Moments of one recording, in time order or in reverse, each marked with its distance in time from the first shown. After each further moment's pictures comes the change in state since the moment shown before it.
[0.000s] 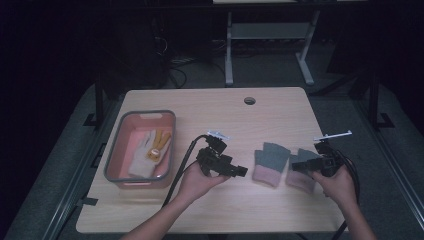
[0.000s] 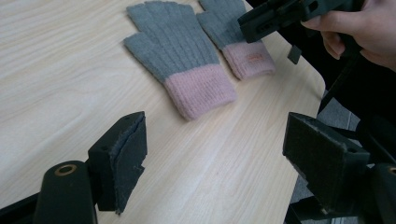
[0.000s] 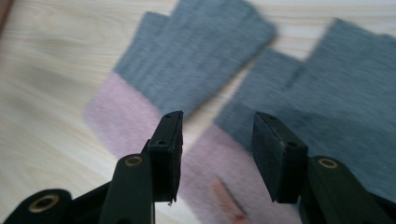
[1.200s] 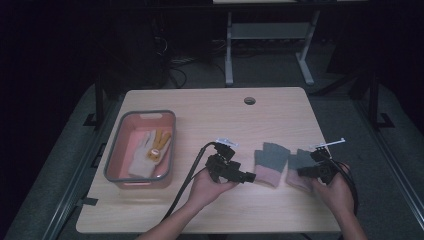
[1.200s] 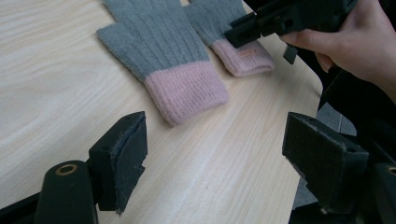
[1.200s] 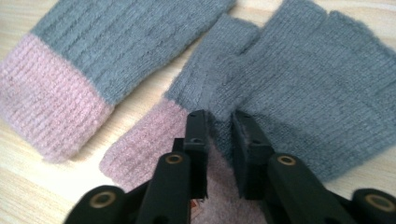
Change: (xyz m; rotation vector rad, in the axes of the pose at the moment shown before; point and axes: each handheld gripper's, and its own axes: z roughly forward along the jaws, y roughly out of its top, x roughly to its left) left arm -0.005 -0.010 0.028 -0.014 -0.033 -0.009; right arm 0.002 -0.017 0.016 0.006 -0.198 -0.071
